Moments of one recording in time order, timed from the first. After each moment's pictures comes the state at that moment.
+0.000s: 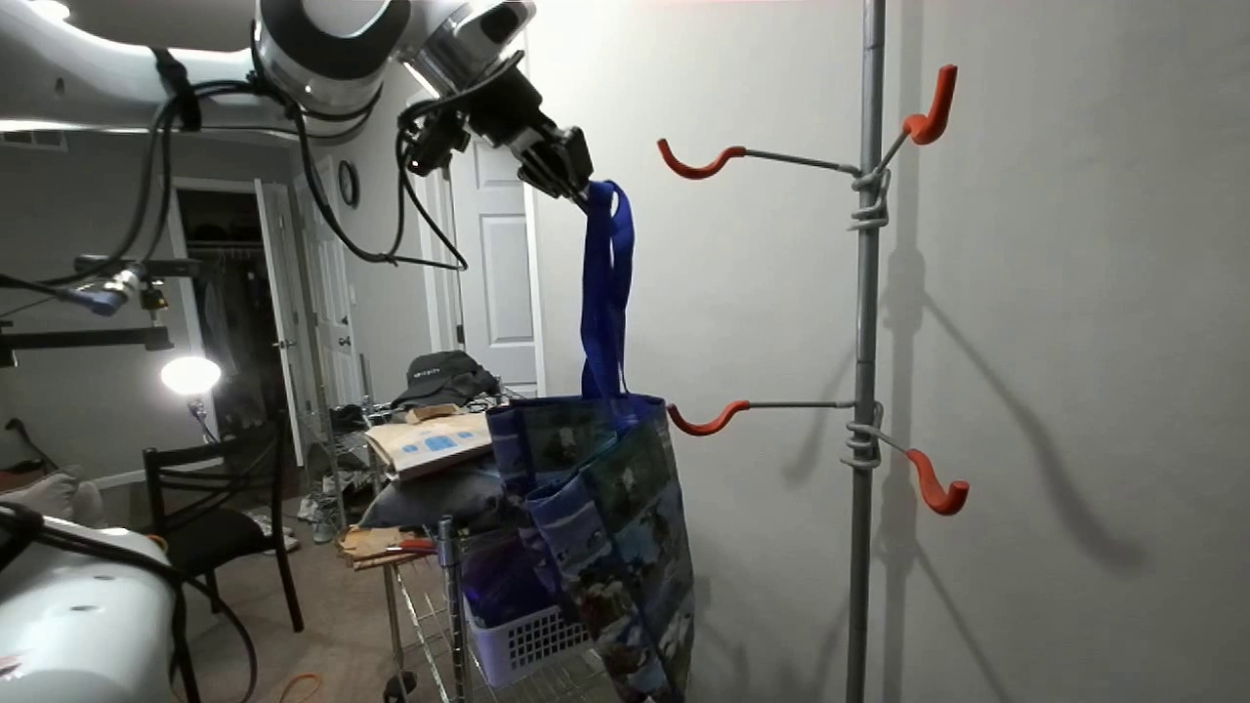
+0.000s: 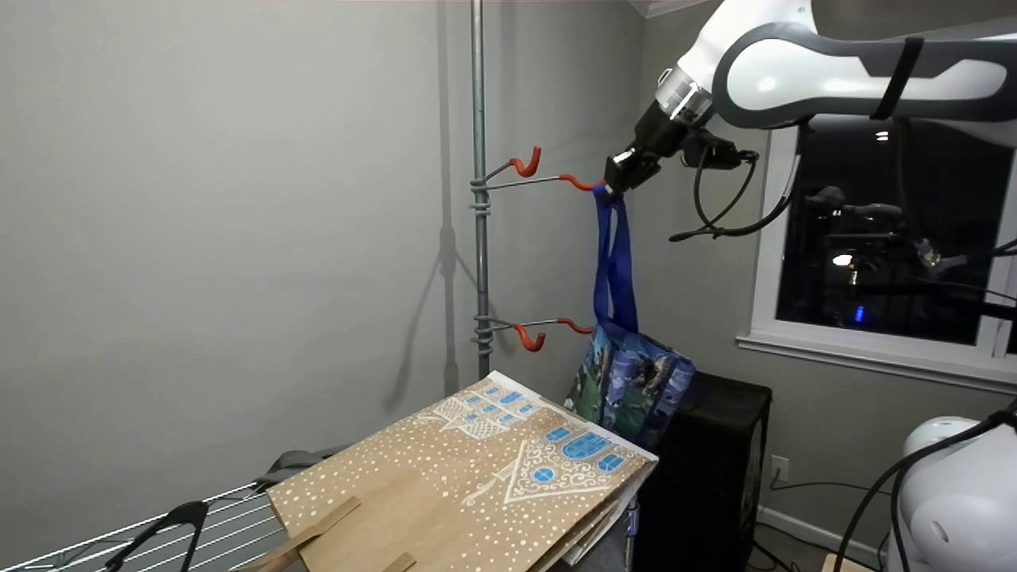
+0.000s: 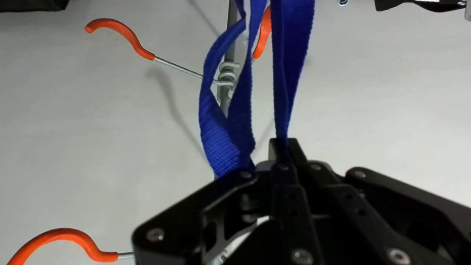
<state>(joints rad) 0.03 -0.72 0.03 -2.08 -0.13 2.15 0.12</state>
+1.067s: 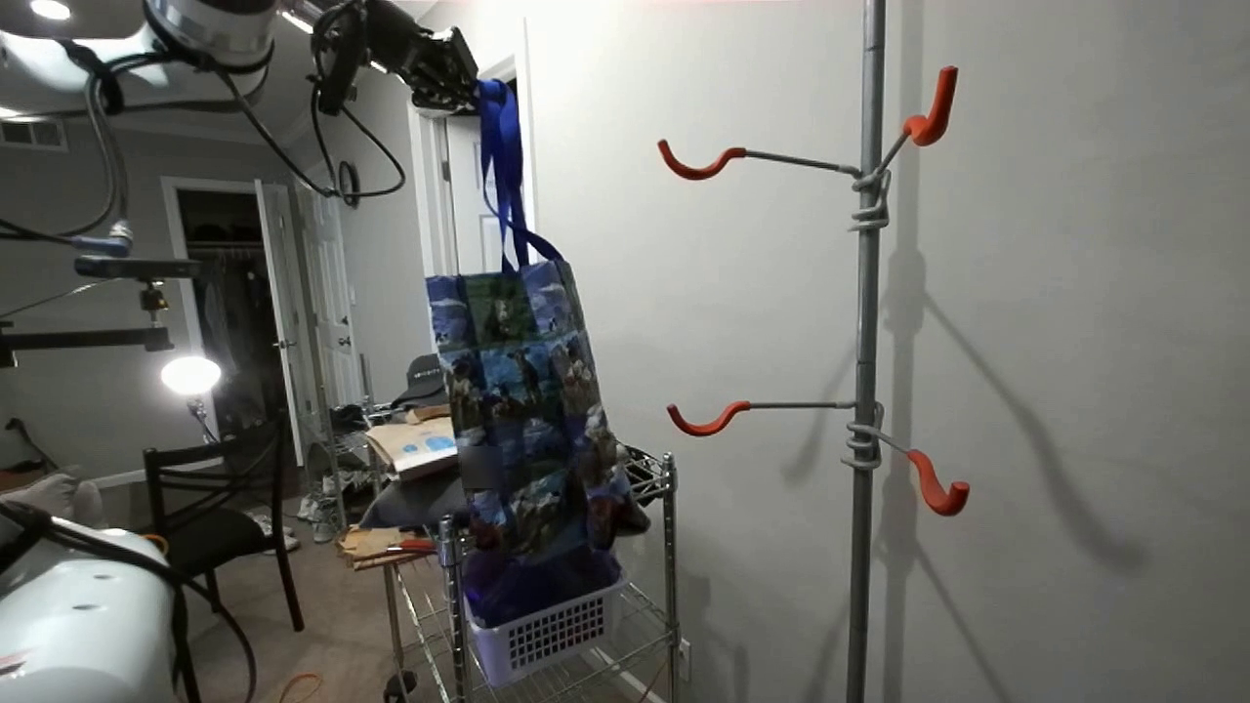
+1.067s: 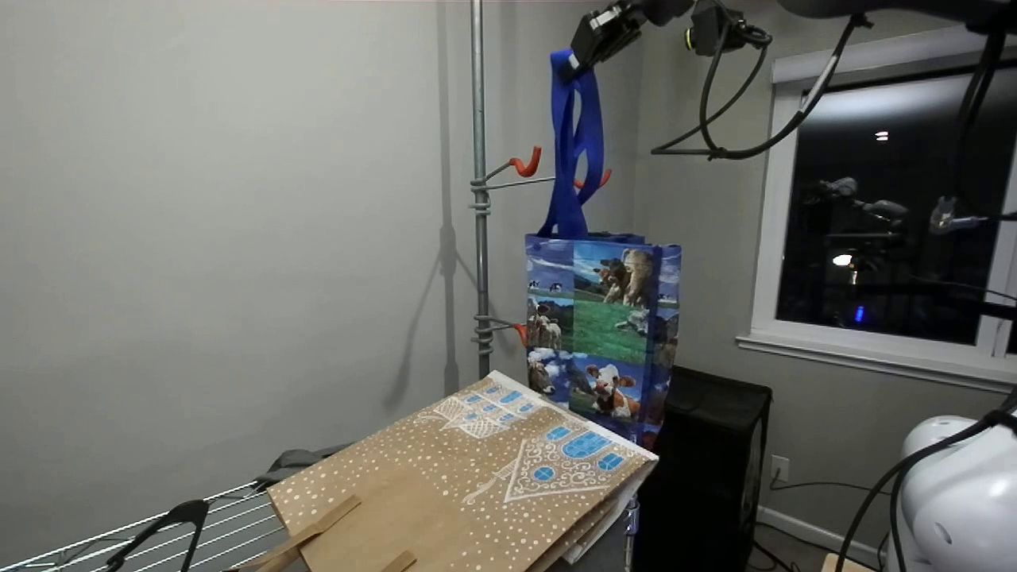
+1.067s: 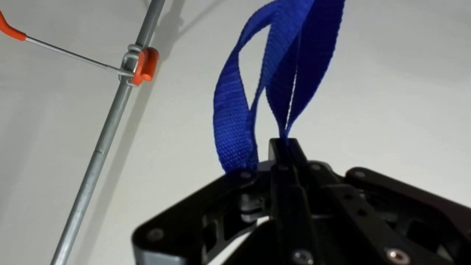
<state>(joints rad) 0.05 -0.69 0.31 -1.79 -0.25 2.17 0.12</state>
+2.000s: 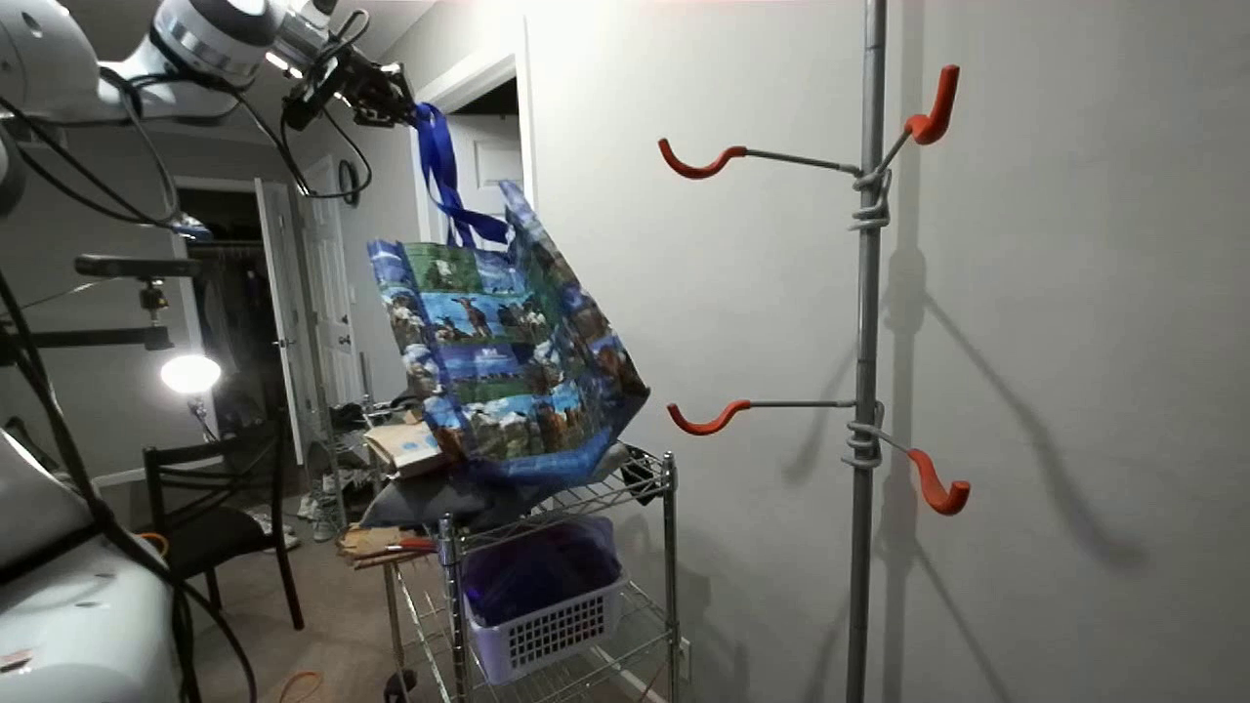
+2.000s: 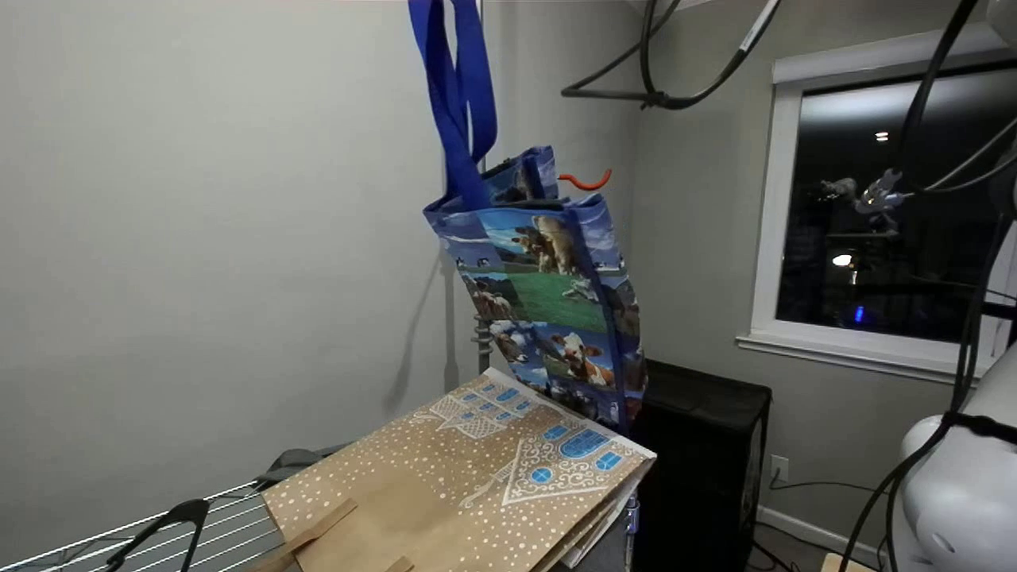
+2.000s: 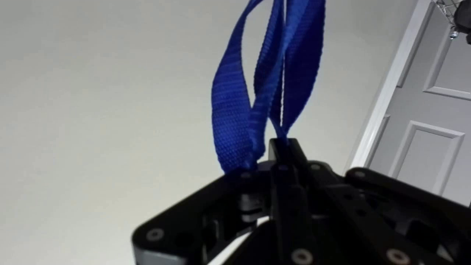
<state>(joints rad) 0.07 -0.39 0.66 -1.45 -0.34 2.17 0.15</state>
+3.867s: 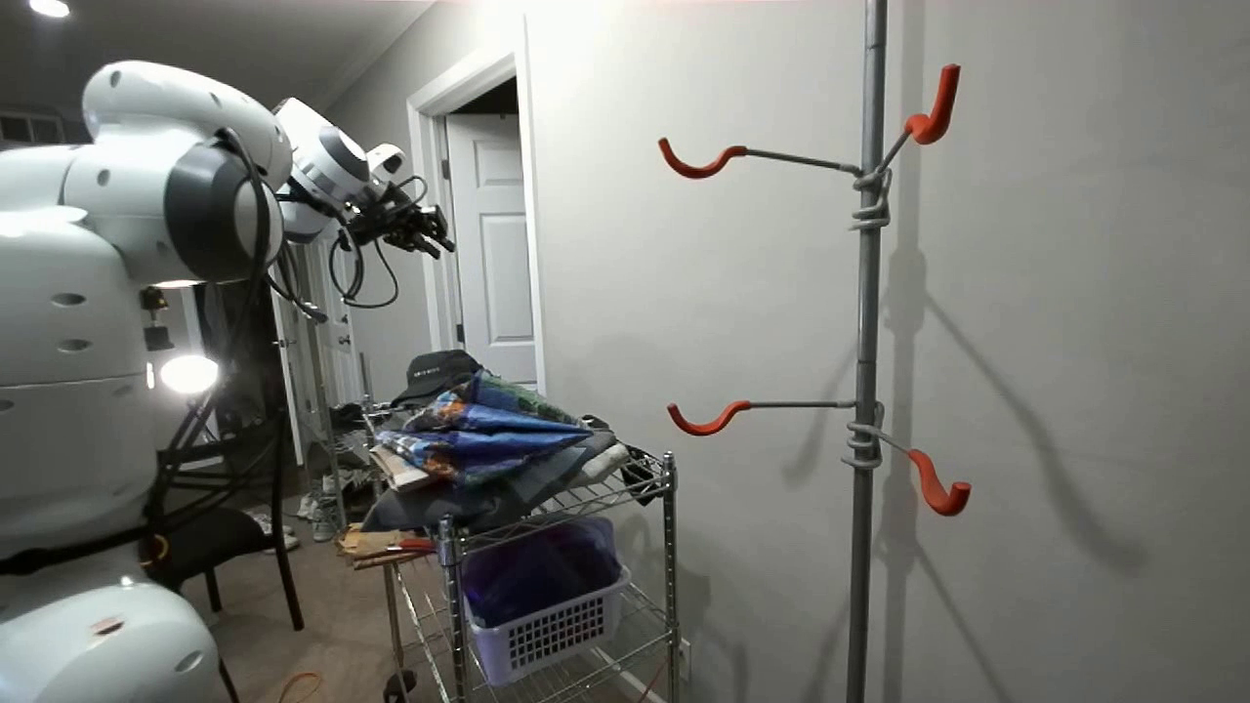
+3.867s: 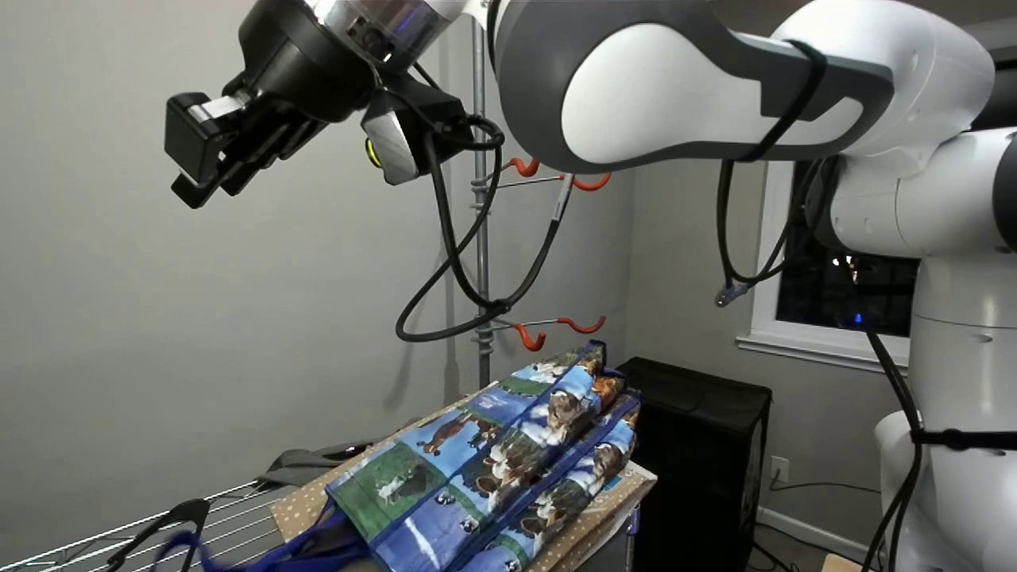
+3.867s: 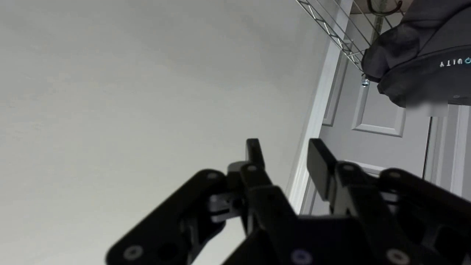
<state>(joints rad) 0.44 0.08 0.62 -1.43 -0.75 2.23 0.52</state>
